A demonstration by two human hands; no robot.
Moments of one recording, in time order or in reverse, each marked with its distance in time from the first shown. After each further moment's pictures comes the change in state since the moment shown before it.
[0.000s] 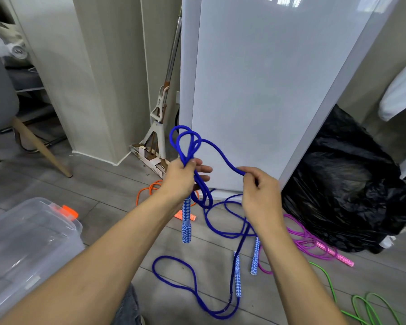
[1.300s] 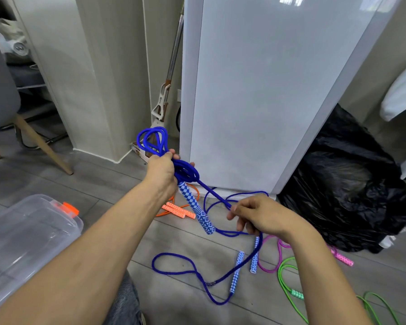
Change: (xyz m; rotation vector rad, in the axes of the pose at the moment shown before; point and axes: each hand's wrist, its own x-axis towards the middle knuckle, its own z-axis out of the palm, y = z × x) left_hand 0.040 -0.002 -0.023 -0.614 0.238 -0.106; right_hand 0.011 0.030 -0.028 -0.259 -0.776 0.294
